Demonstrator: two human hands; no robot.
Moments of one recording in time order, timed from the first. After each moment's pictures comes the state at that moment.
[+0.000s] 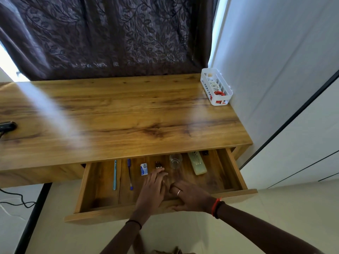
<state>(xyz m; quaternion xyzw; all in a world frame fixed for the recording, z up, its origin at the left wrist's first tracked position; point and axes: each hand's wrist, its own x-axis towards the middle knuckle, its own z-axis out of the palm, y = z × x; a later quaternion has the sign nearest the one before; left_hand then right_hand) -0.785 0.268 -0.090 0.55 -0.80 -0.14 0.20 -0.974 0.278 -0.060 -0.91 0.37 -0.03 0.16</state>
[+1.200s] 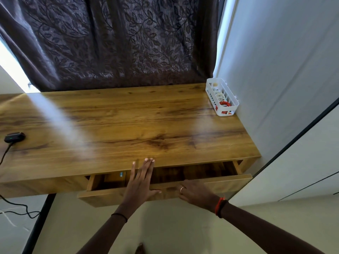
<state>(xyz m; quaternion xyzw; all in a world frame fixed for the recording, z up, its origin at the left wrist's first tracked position) -0.737 0.204 -0.060 0.55 -0.83 0.01 0.00 -0.984 0.220 -0.083 -0.93 0.34 -0.11 -0.07</state>
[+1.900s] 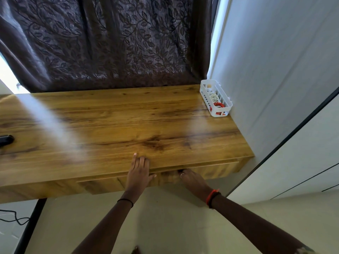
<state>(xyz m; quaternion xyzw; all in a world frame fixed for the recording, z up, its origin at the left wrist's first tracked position) -0.755 0.169 -0.055 0.57 -0.82 0.08 0.04 -0.989 0.186 -0.101 -0.84 0.55 -0.01 0.04</state>
